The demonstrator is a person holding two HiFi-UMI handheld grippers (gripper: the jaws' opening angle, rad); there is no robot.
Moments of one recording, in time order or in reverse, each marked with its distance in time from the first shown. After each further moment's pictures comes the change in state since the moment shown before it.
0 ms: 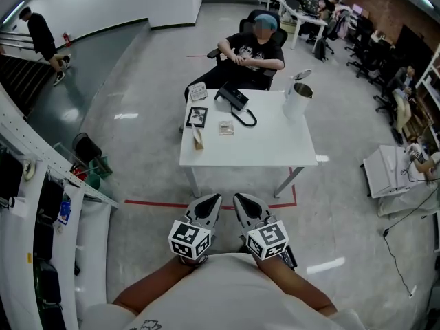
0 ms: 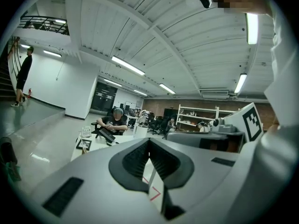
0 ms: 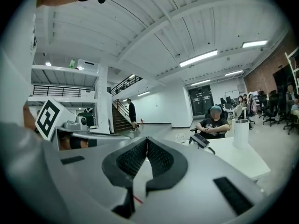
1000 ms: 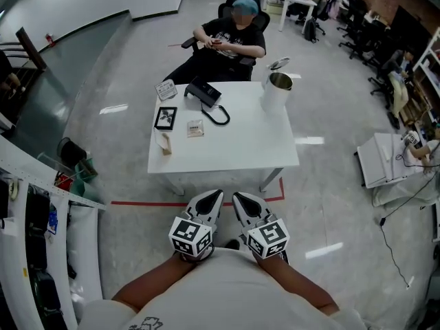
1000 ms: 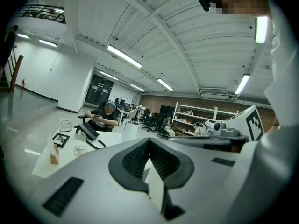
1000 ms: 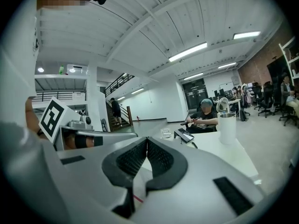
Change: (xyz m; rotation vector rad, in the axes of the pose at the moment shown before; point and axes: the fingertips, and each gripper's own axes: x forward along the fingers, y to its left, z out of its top) left arm 0.168 -0.057 -0.010 -0.039 0.048 -0.059; right arm -0.027 -0.163 -0.010 0.078 0.049 -0.025
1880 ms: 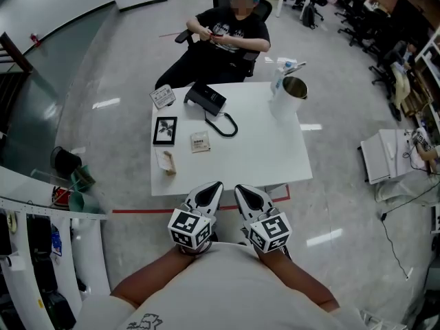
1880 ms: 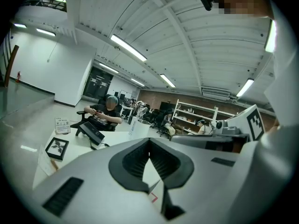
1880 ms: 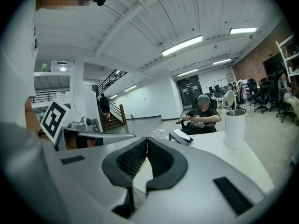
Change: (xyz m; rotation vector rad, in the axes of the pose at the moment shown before) left arm 0.085 0.143 0.028 -0.041 0.069 -0.043; right arm 0.147 -0.064 0.021 0.043 0.036 -0.071
